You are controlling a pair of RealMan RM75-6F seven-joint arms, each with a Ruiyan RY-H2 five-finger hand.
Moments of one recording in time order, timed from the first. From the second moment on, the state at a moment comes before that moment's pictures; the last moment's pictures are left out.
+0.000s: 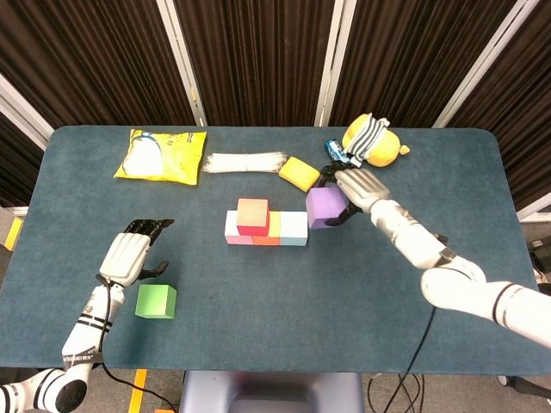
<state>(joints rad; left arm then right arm) -0.57 -1.31 -0.13 -1.69 1.20 1.18 0.22 1.01 -1.15 0.31 -1.48 -0.84 0.44 -0.03</state>
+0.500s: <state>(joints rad) -0.55 -1.31 -0.14 -1.68 1.21 1.15 0.16 1.18 -1.31 0.21 -1.32 -0.70 0.42 -0.05</state>
